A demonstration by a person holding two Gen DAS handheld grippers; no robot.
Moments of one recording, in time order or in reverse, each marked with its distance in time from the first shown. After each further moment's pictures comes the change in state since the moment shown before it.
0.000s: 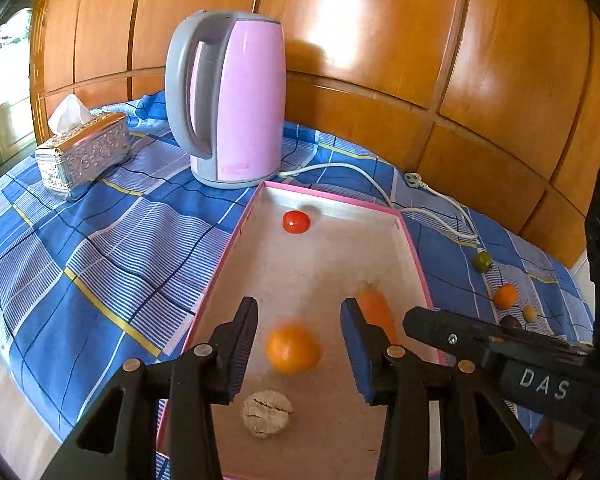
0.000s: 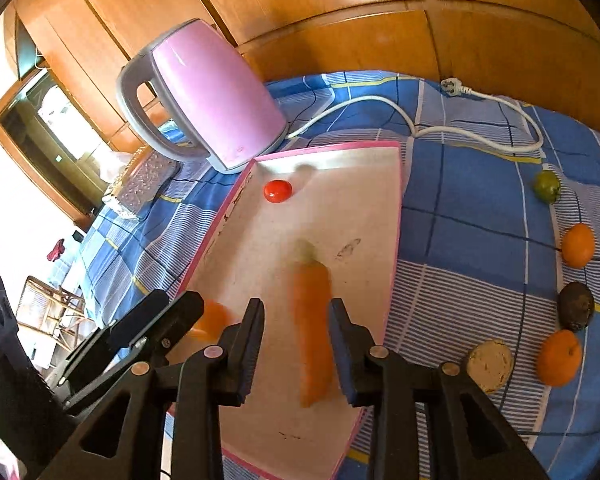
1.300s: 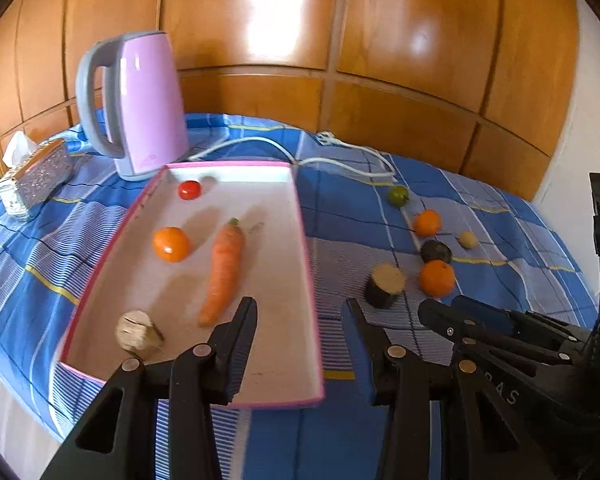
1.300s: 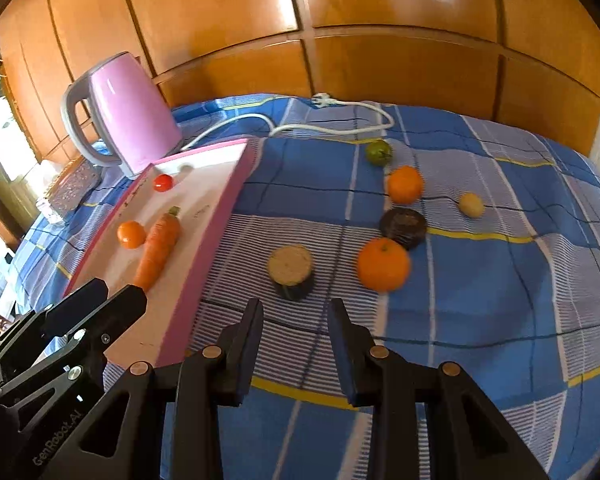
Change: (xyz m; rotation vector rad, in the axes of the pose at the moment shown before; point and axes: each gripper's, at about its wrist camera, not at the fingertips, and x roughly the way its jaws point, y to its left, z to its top) left arm -0.032 -0.100 -0.059 0.202 0.037 -0.111; right arm -0.075 -0.064 -0.081 0.057 -0.135 -0.312
